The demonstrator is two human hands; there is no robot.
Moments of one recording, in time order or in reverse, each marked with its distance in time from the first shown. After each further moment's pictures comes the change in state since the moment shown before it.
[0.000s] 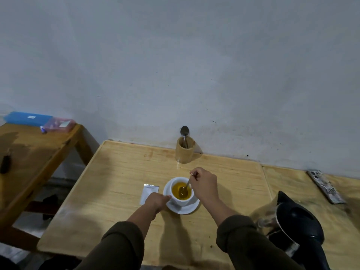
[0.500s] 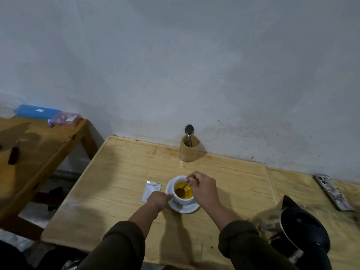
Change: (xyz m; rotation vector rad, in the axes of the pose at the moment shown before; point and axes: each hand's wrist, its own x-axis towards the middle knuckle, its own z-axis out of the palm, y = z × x) left_hand -0.008 0.000 0.001 0.069 0.016 0.046; right_hand -0.003 0.008 0.011 0.023 -0.061 -0.120
